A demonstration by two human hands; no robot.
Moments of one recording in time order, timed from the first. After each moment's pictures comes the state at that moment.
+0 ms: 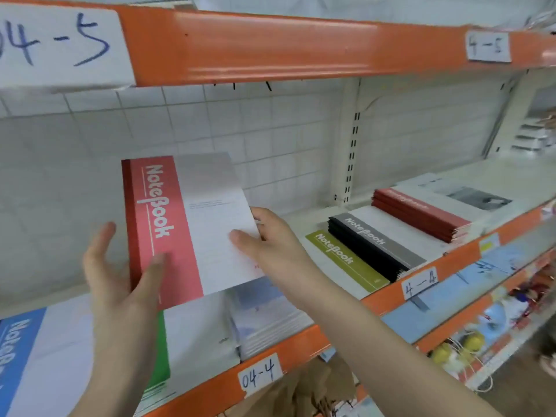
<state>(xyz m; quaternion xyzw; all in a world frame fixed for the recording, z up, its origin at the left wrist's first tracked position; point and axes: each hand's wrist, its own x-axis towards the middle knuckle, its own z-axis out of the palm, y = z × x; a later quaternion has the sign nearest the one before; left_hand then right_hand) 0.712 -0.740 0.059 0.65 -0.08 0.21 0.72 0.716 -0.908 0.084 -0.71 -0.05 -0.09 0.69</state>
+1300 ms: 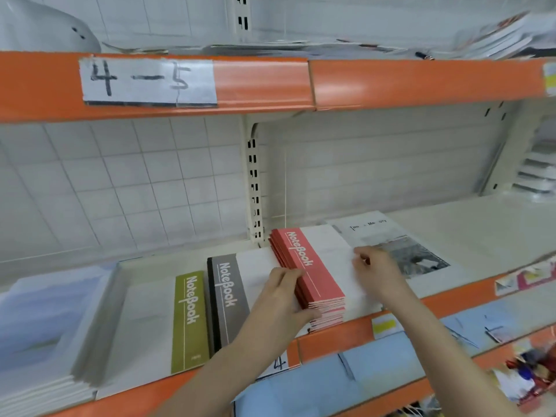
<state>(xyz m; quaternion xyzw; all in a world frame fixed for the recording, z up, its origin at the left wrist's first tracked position) 0.737 -1.188 0.010 0.89 -0.26 0.04 0.38 0.763 -1.404 0.009 -0.91 0.14 -0.15 0.36</state>
